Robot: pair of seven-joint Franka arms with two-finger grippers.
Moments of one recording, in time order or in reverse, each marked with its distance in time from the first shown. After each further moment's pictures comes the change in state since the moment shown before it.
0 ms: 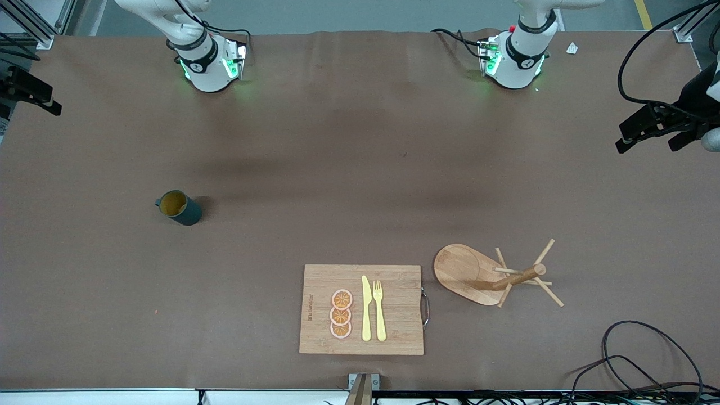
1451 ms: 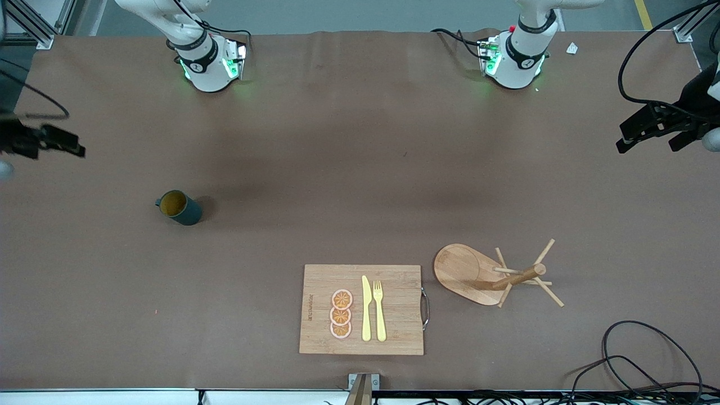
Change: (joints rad) left arm 0.000 0.000 0.000 0.001 0.000 0.002 0.000; right arm -0.001 0.224 -0.005 -0.017 -0.001 0.133 -0.044
